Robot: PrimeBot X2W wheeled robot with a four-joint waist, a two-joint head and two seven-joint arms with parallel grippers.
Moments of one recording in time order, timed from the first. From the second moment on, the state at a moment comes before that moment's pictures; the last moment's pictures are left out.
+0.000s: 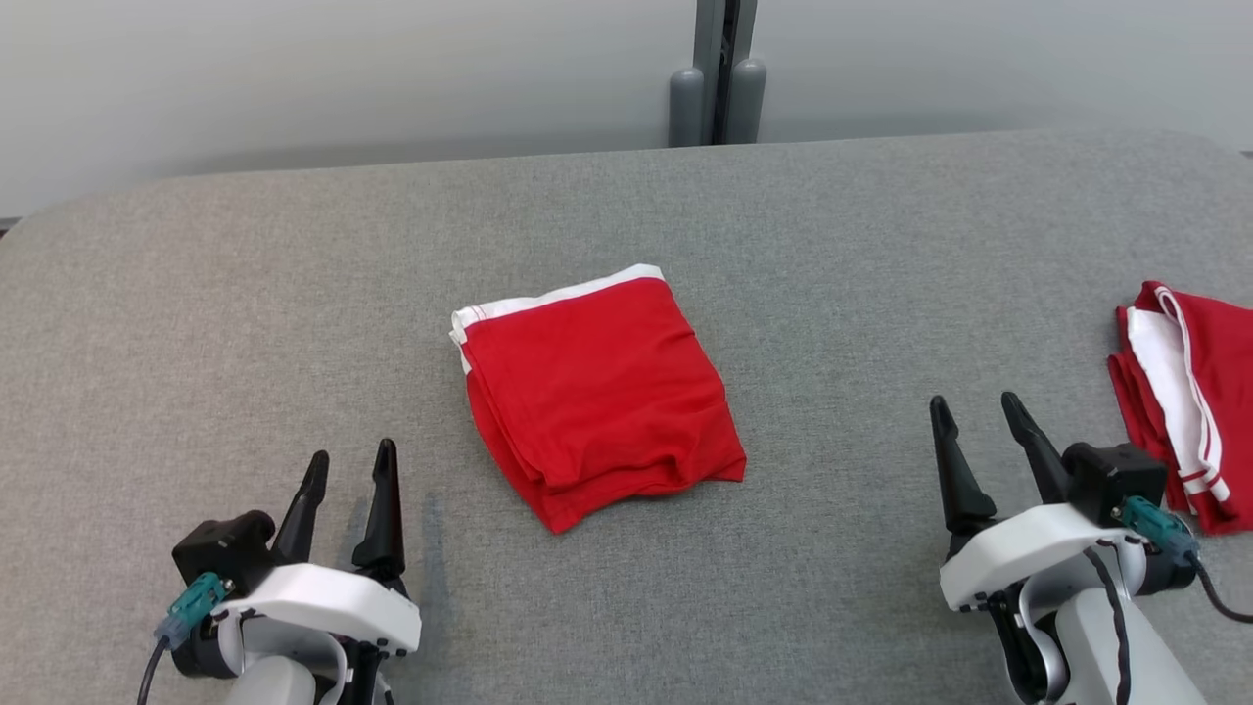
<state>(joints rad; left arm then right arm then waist) -0.22 0.05 -0.08 0.51 -0.45 -0.07 -0.26 -0.33 -0.05 0.08 0.56 0.23 0.13 -0.26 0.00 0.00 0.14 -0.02</state>
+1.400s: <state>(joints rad) -0.15 0.05 -0.14 0.39 -0.16 0.07 -0.26 -0.44 -0.05 0.23 0.67 0.23 0.13 -0.26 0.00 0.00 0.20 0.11</state>
